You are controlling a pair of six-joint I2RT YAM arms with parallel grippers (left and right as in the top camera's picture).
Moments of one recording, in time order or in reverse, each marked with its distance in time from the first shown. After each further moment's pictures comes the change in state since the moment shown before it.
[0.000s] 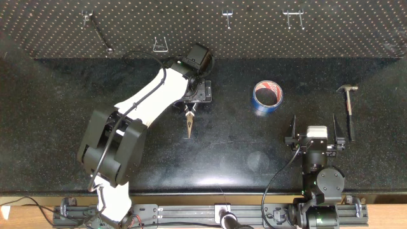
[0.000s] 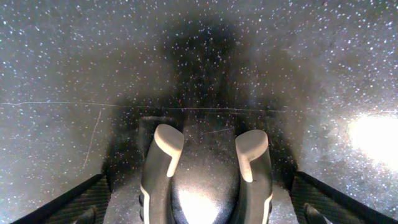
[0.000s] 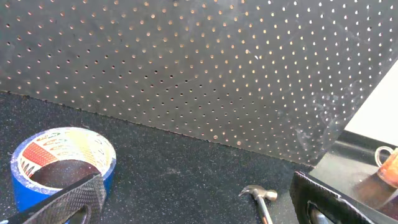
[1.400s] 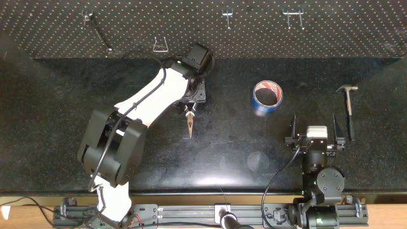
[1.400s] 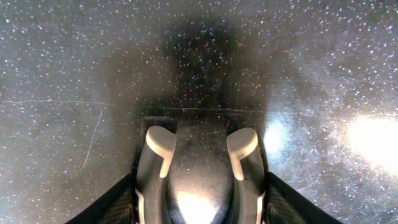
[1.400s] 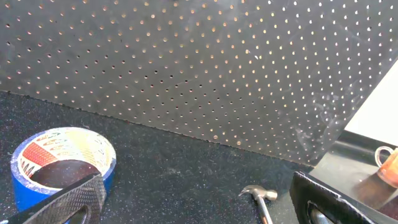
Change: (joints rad) left arm 0.000 0.000 0.000 0.000 0.000 -0.014; right arm 0.000 0.000 0.000 0.000 0.000 0.000
